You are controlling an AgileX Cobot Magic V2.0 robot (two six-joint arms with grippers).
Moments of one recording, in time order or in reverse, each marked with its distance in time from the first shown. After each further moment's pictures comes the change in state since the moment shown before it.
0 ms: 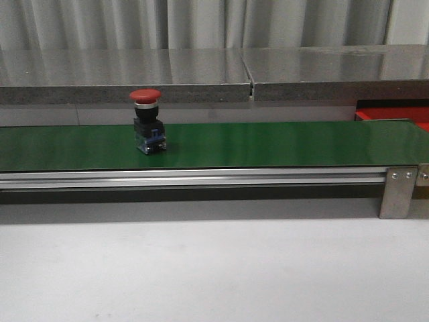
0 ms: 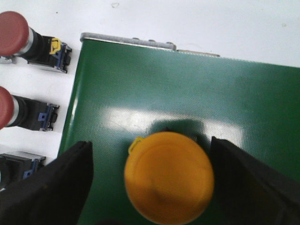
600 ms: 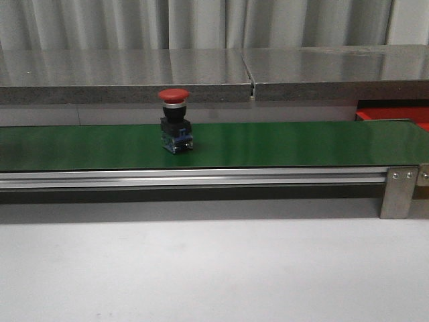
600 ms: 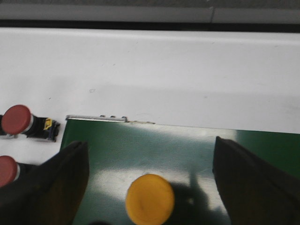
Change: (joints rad) left arm -0.118 -0.163 -0.049 -0.009 -0.029 0.004; right arm 0.000 0.000 0.000 0.000 0.000 0.000
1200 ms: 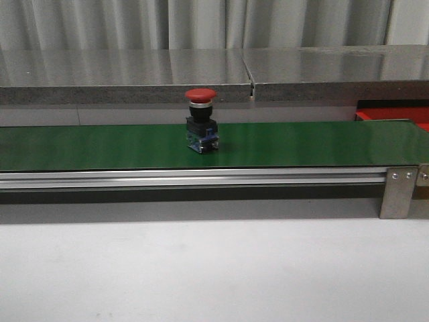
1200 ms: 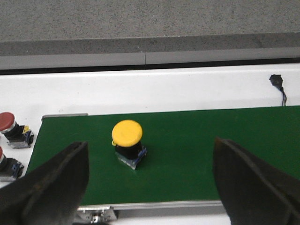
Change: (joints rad) left arm -0.131 -0.634 0.493 -0.015 -0.164 -0.036; right arm 0.000 0.000 0.000 0.000 0.000 -0.006
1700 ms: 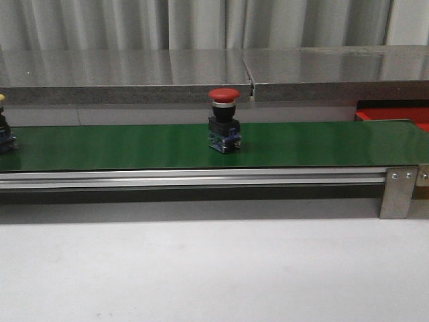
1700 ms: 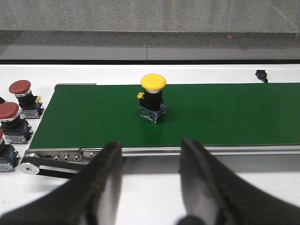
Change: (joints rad) left arm 0.000 -0.564 0.406 -0.008 -0.002 -0.016; right arm 0.000 0.000 0.000 0.000 0.000 0.006
